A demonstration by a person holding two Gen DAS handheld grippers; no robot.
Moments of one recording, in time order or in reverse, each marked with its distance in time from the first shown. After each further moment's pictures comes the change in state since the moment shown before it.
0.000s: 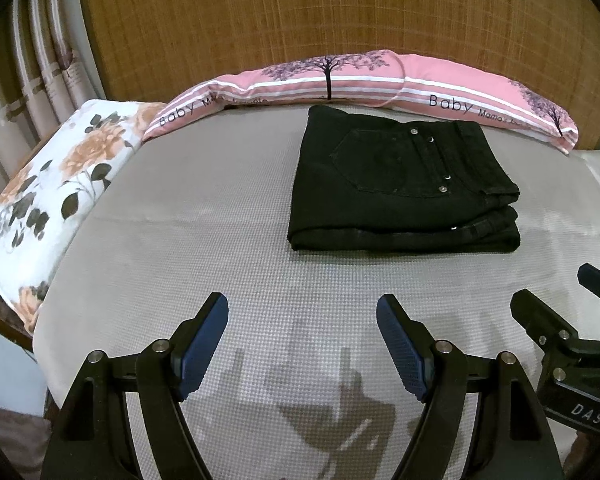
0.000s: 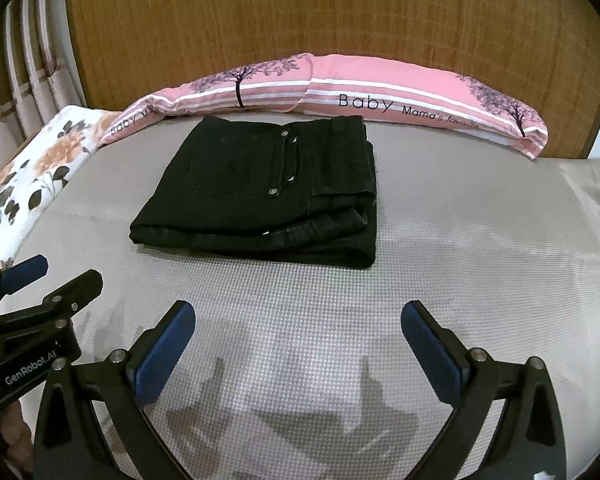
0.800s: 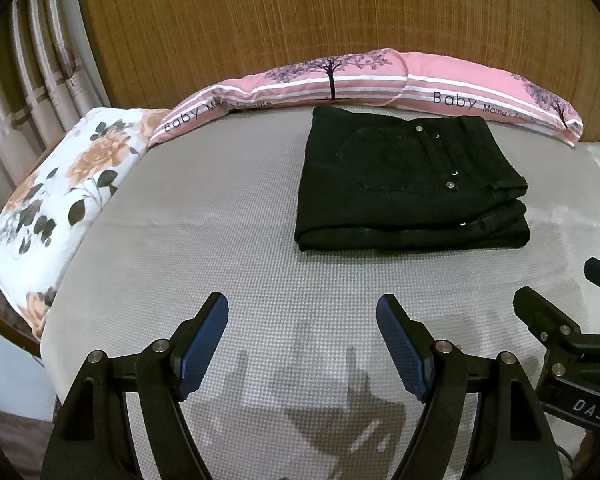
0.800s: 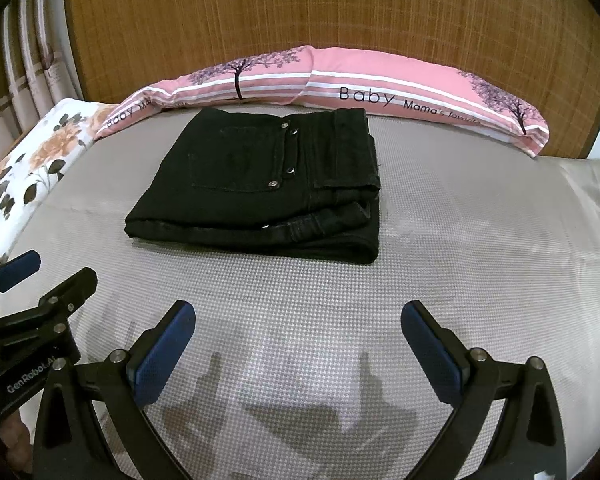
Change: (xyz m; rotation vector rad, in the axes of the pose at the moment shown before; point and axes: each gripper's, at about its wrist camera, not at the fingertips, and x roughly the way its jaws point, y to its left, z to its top) left arm 0.007 -0.002 -0.002 0.030 -0.016 0.034; right arm 0.007 0.002 -0.001 -0.009 0.022 -0.013
